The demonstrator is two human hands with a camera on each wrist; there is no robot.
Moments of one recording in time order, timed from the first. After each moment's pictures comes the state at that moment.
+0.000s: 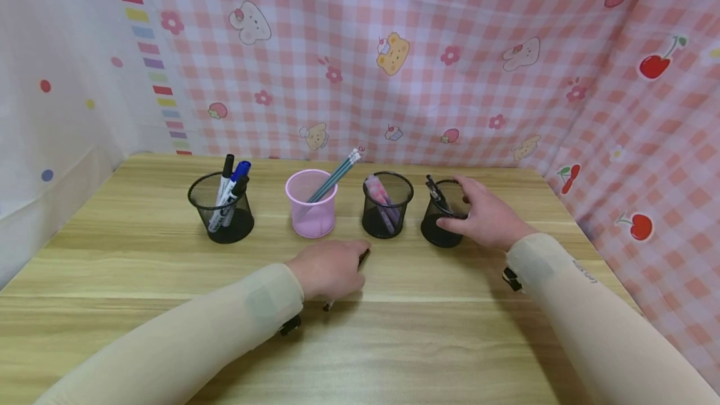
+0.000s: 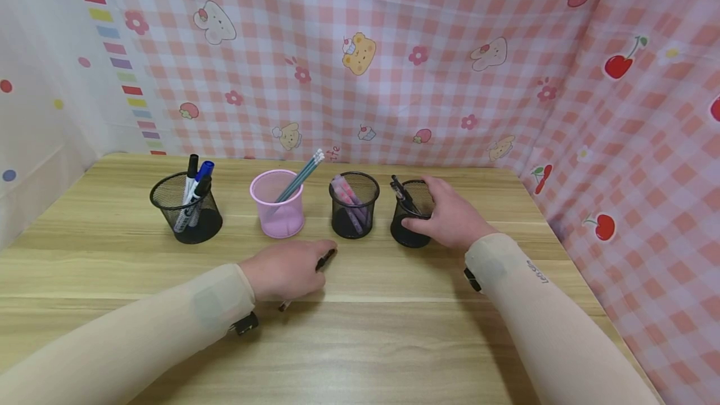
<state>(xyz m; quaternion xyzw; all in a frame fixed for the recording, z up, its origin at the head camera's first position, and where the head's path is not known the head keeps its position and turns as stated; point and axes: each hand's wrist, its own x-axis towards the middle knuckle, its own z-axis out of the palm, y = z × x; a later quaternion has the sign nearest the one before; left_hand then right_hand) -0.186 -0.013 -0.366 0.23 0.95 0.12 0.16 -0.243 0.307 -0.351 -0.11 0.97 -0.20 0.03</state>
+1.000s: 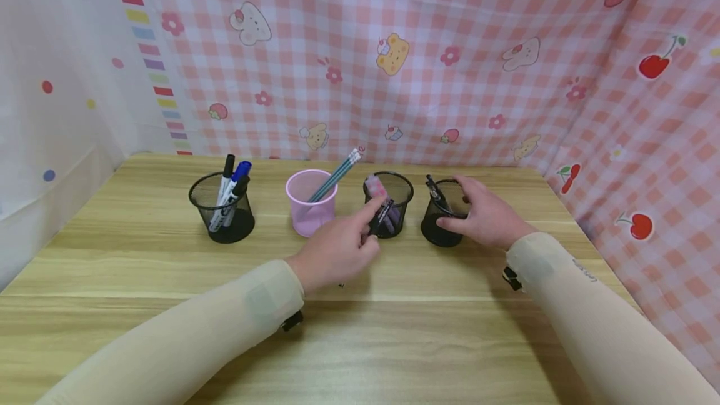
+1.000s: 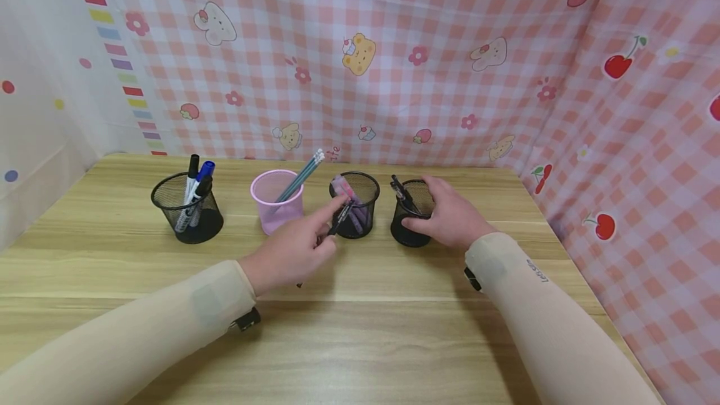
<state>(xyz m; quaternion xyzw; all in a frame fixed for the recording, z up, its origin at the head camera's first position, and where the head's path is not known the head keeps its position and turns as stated) -0.189 -0.013 -0.354 0.29 0.89 0.36 0.02 -0.244 0.307 -0.351 -0.10 0.97 -0.20 0.04</state>
